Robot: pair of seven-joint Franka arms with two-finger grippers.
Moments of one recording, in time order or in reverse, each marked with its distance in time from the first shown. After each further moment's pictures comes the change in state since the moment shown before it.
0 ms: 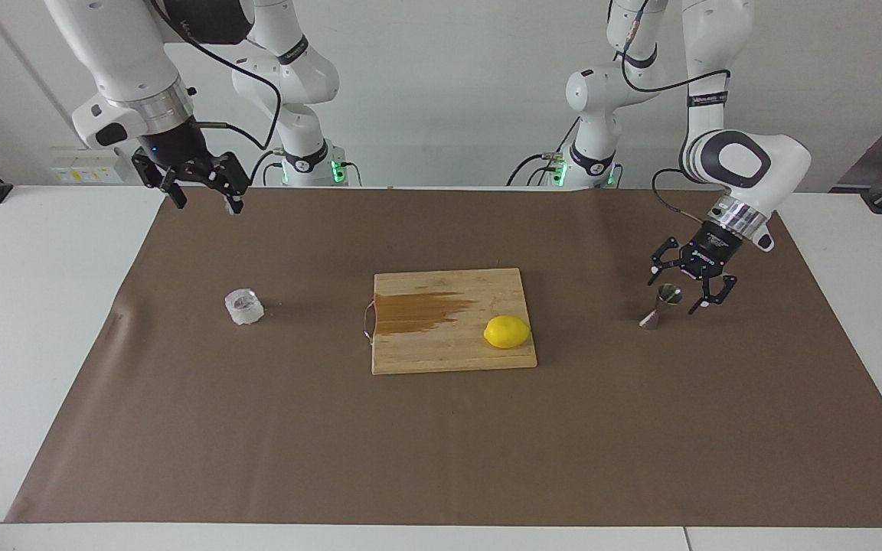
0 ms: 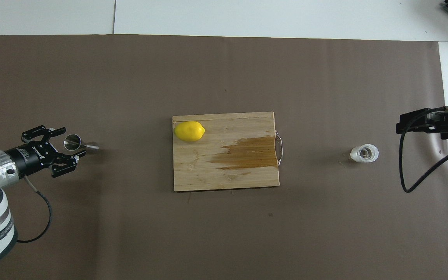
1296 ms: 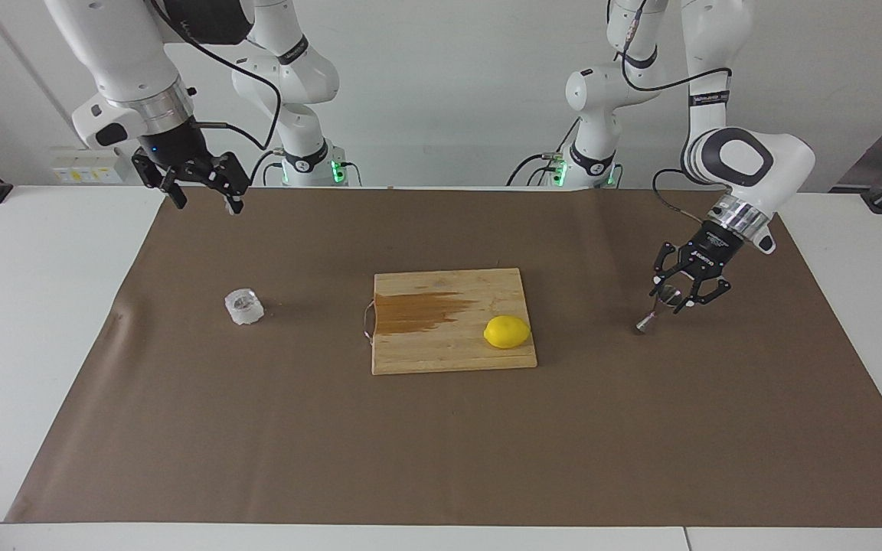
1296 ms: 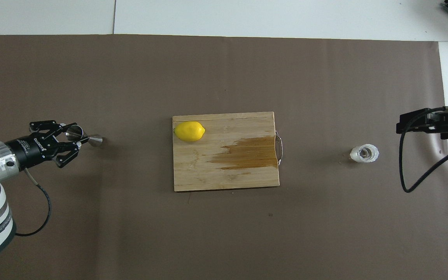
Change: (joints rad) left arm -0.023 0.001 -0.007 0.087 0.002 -0.081 -0.039; right arm 0.000 0.000 0.000 0.000 0.000 0.000 0.000
